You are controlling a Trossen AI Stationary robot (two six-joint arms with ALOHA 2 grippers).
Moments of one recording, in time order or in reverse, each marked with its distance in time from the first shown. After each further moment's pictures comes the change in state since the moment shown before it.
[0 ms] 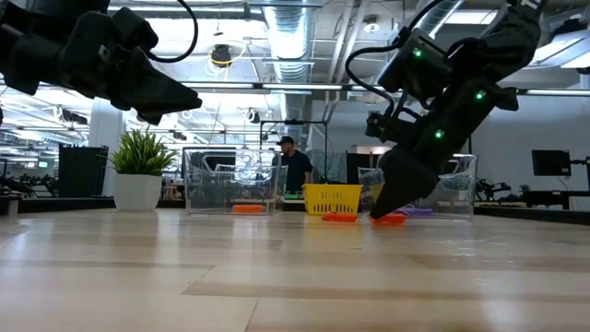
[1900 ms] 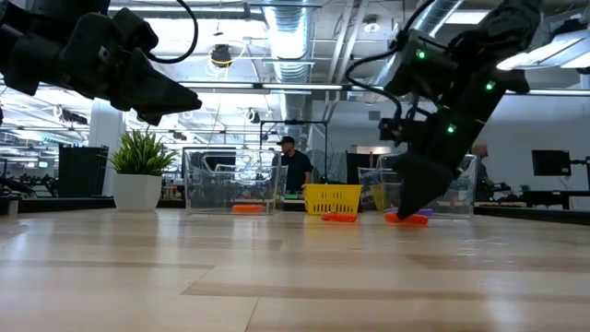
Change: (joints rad) left arm 0.001 0.000 -0.001 -0.004 -0.001 0.000; right arm 0.006 -0.047 0.046 -0.296 0.061 0.165
